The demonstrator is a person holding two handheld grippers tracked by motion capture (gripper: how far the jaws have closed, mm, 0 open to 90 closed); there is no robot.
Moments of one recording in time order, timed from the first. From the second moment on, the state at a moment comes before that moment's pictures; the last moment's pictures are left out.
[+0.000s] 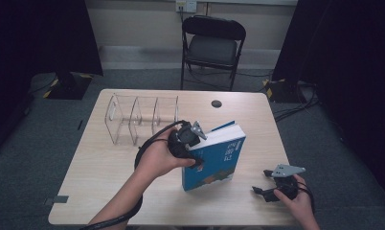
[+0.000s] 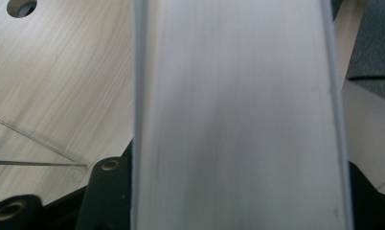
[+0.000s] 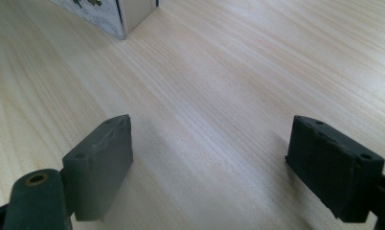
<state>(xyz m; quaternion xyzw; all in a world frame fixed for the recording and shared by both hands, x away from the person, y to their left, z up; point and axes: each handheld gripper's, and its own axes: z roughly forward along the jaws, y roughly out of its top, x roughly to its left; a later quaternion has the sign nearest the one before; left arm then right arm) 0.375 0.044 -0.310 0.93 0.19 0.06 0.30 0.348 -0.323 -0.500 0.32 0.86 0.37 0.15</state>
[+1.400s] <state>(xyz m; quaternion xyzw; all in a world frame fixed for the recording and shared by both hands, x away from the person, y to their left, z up) 0.374 0.026 -0.303 0.94 0.19 0.04 0.26 0.348 -0.323 -0.500 0.32 0.86 0.38 0.15</state>
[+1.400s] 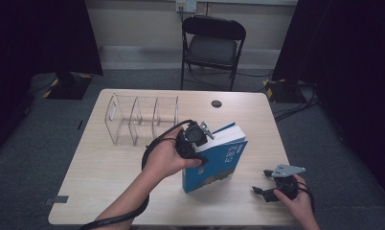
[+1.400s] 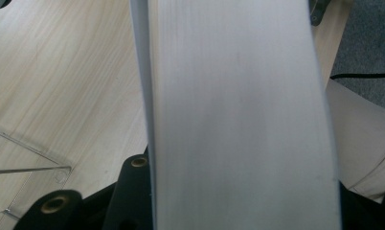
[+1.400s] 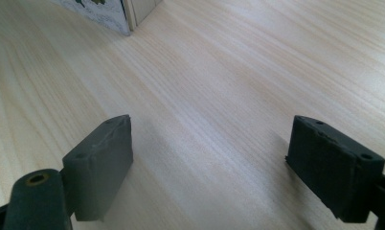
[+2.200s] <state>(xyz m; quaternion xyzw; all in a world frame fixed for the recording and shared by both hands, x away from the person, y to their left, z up) 0.375 0.052 -0.288 0.94 0.24 0.03 0.24 0.348 -0.323 -0.500 0.32 0.86 0.38 0.15</state>
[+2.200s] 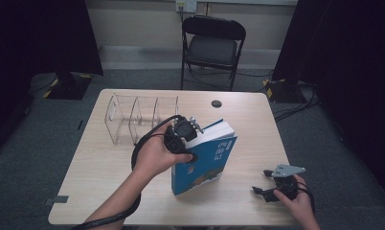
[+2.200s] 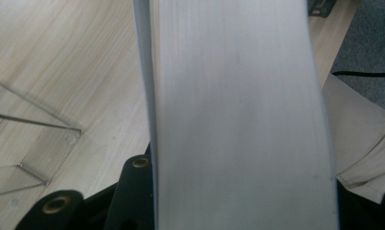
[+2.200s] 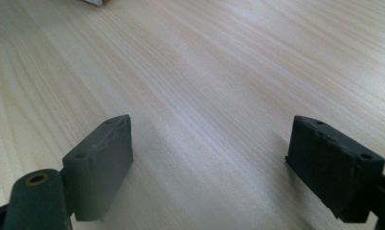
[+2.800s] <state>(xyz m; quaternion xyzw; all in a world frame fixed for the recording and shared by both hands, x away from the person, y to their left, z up) 0.375 0.085 -0.274 0.93 0.28 0.04 0.24 0.348 -0.323 -0.500 0.32 0.86 0.38 0.15</state>
